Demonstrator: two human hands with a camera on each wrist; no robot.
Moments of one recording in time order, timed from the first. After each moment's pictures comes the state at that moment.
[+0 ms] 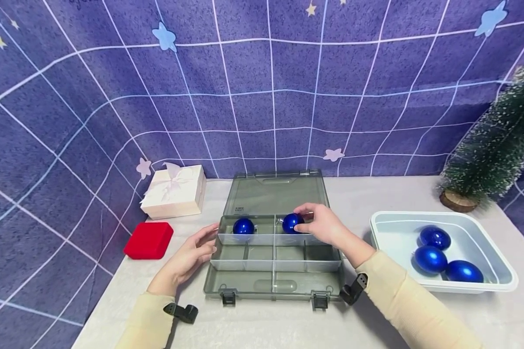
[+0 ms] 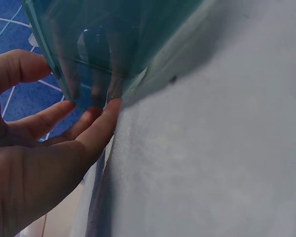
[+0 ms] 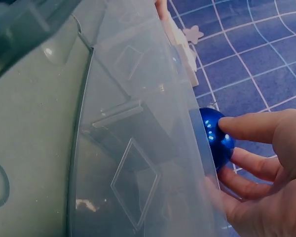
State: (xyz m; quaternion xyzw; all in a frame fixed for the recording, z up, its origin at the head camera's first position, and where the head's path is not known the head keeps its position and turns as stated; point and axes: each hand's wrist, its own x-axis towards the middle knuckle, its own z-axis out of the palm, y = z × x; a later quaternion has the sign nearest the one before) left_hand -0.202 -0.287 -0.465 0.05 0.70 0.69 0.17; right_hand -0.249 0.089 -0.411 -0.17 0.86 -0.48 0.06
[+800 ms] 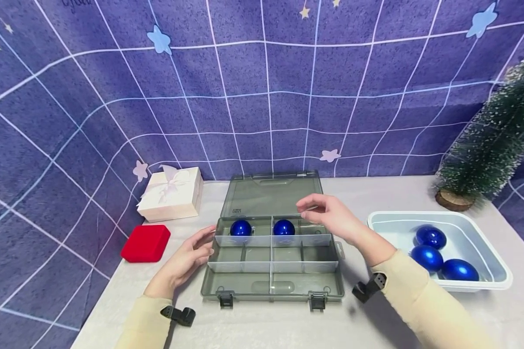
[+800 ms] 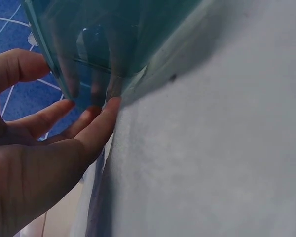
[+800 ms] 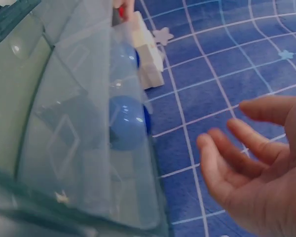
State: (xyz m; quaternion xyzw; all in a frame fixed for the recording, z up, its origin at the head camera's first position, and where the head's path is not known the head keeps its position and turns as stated) left_hand -0.204 -0.284 -0.465 0.05 0.70 0.69 0.16; right_hand -0.237 0.119 -0.377 -0.21 0.79 -0.56 0.08
